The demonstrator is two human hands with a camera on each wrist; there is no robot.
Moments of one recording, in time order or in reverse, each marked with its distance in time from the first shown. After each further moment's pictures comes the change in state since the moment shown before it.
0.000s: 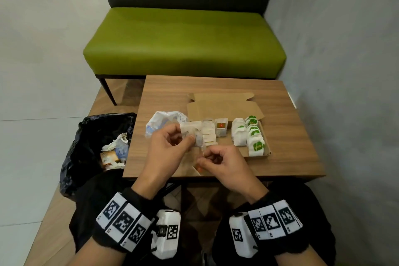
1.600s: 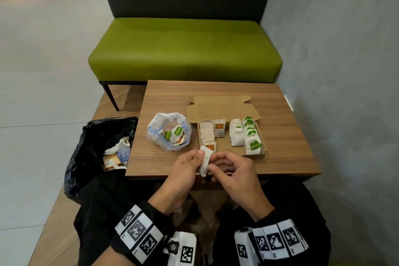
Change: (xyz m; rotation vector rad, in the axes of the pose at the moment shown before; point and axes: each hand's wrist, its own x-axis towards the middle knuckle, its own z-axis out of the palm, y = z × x) left_hand -0.037 -0.025 0.032 -0.203 -0.208 -0.403; right_hand -0.045 0.009 0.003 0.161 0.229 -0.140
